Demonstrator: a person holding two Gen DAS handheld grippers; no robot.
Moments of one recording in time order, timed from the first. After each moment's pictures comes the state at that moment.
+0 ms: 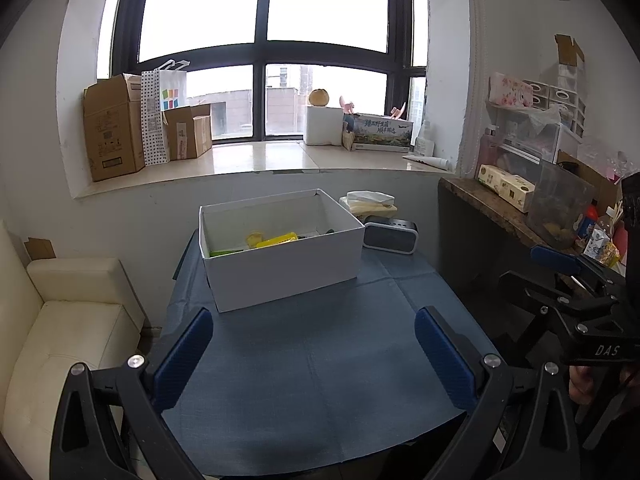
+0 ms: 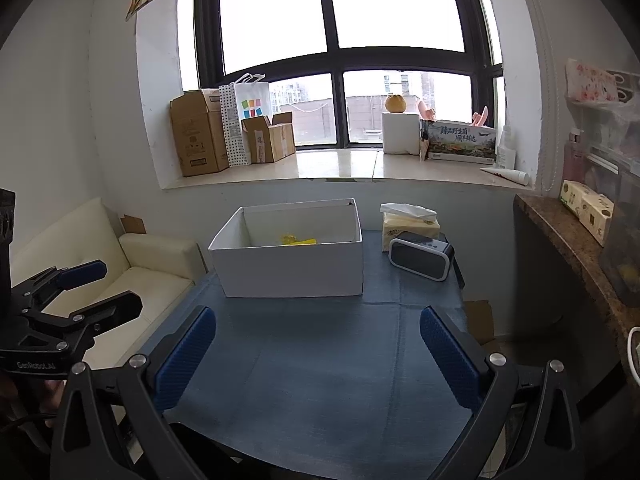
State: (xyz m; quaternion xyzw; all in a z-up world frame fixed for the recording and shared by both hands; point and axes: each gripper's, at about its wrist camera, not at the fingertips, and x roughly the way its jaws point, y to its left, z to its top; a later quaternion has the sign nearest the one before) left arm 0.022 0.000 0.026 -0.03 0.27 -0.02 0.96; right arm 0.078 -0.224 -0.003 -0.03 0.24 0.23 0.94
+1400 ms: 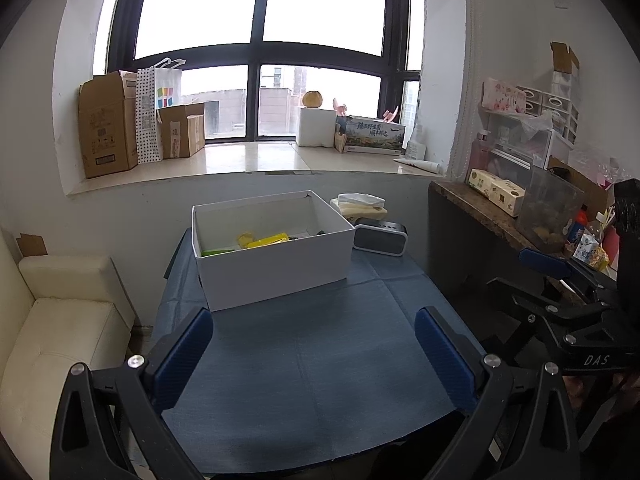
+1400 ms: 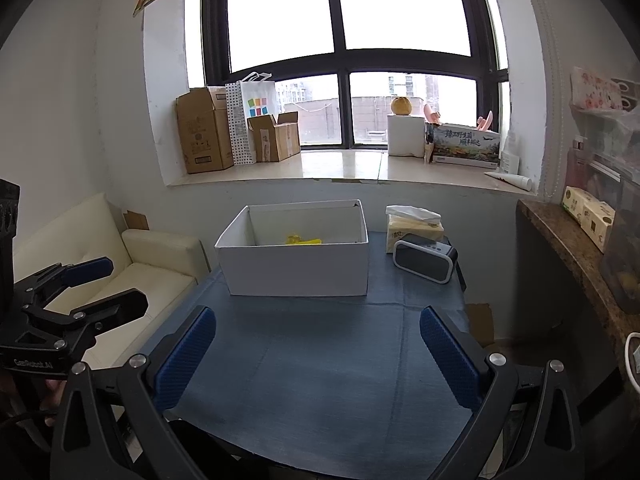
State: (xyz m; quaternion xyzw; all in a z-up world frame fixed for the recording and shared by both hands) left arm 0.014 0.001 0.031 -0.04 0.27 -0.03 0.96; right arm 0.070 -0.217 0.001 -0.04 0.24 0.23 0.94
